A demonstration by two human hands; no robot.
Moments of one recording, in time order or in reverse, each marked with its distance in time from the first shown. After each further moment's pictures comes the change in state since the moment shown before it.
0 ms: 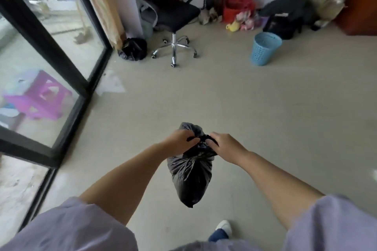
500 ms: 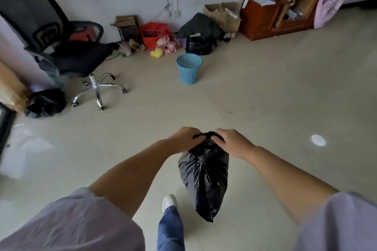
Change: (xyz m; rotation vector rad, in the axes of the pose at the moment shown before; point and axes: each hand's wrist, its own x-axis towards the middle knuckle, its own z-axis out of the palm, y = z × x) left_hand 0.253 0.271 0.001 0.122 -0.176 0.391; right_hand -0.023 0.230 -0.235 -0.033 0.307 0.262
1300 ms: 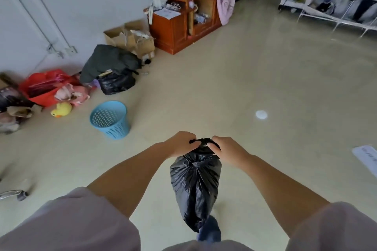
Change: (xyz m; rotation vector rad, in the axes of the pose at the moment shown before) left_hand 0.525 0.138 -0.116 0.279 -0.295 0.395; right_hand 0.258 0.295 -0.226 0.089 0.263 0.396
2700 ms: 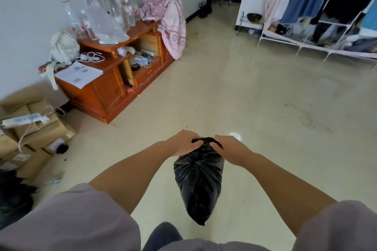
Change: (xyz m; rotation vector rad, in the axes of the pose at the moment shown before) left_hand 1.027 0.026 -0.458 0.075 -0.100 0.258; right_hand 0.812 0.486 -0.508 -0.007 0.074 0.198
